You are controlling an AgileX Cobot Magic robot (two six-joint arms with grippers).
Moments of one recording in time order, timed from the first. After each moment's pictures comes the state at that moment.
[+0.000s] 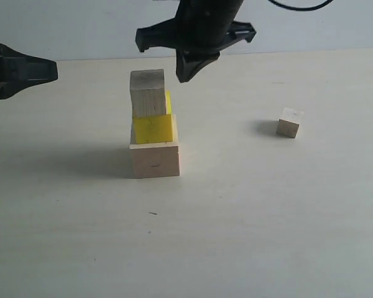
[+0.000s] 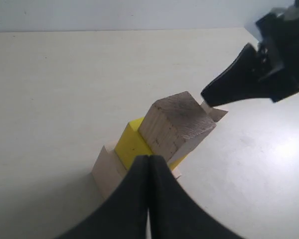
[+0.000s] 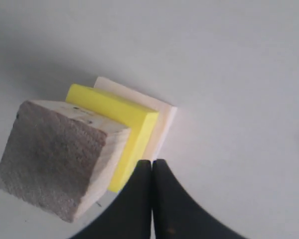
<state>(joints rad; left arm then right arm) -0.16 1.18 -0.68 1.75 -0.56 -1.89 0.58 1.98 -1.80 0.15 1.13 0.12</state>
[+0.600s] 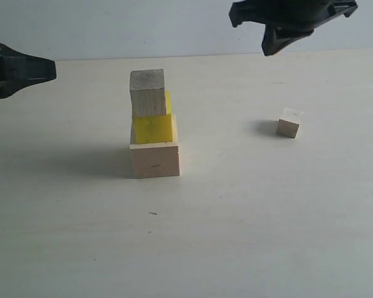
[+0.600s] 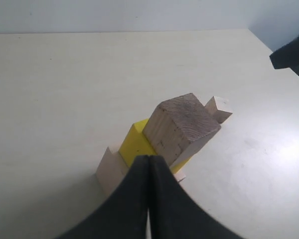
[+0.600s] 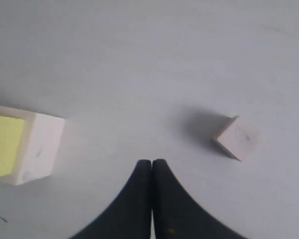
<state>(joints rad) -0.16 1.18 -0.68 1.75 -0.54 -1.89 0.37 1.74 -1.51 0.04 0.99 0.10</state>
